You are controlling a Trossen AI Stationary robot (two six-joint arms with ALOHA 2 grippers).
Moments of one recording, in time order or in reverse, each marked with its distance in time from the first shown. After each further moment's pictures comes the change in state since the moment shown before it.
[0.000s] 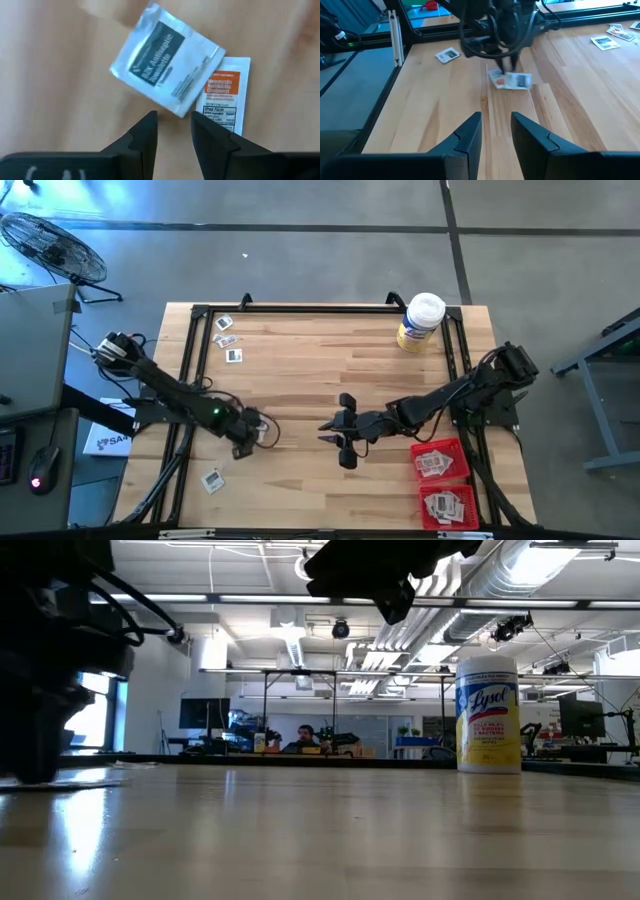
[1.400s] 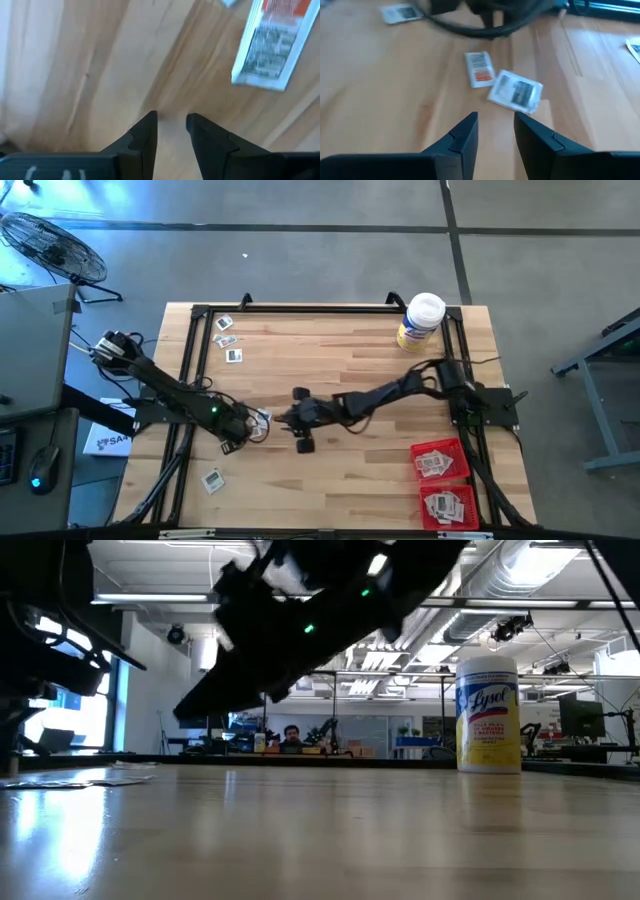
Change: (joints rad) left arm 0.010 0.001 -0.015 -0.217 0.045 -0.129; right arm -0.208 0.527 0.402 0.036 -0.199 -0.322
